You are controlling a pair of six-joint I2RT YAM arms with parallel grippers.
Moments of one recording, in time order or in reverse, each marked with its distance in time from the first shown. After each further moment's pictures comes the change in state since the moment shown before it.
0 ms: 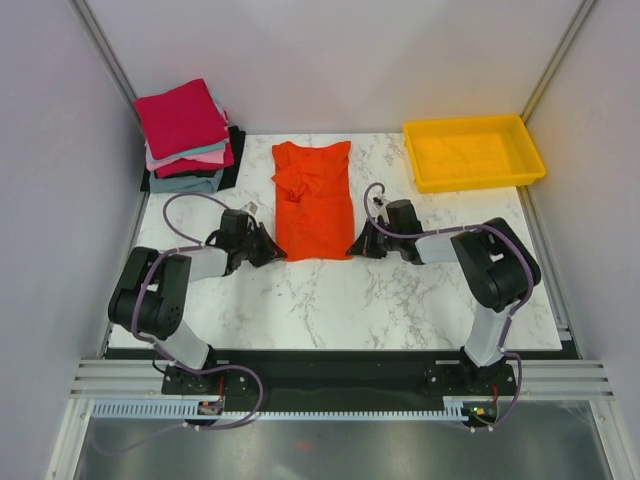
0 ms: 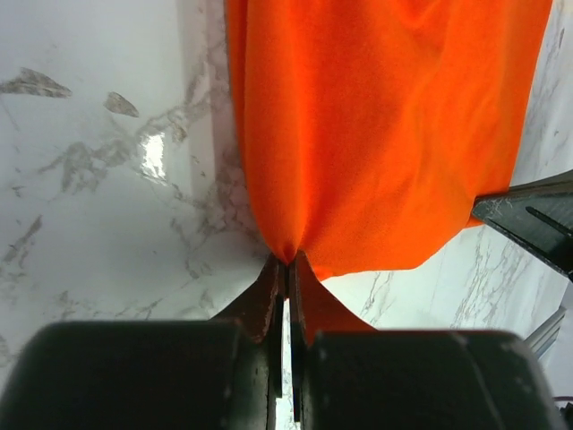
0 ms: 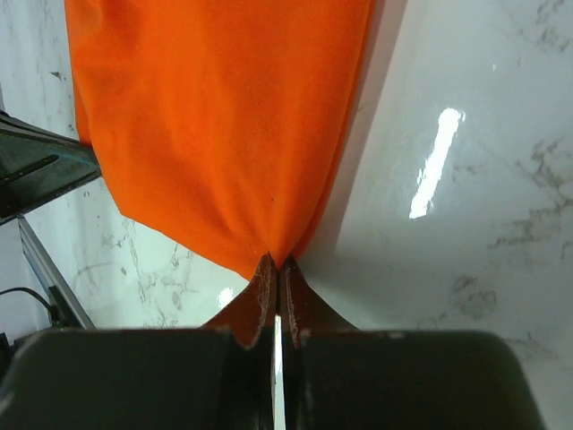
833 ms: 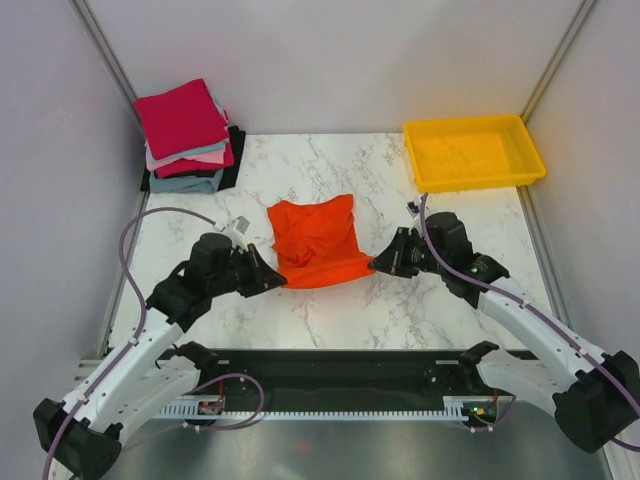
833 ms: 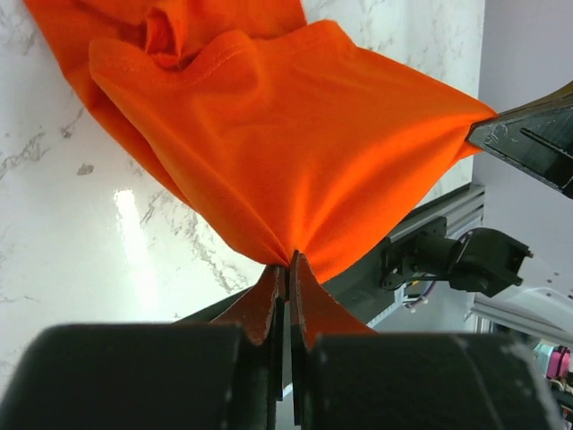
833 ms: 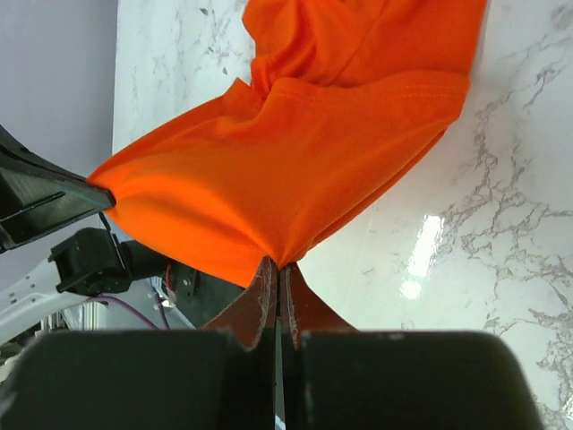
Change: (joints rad) left arm -0.271 -0.891 -0.019 -0.702 -0.081 -0.134; right arm 0.081 -0.874 -0.169 -0.570 0.090 0.101
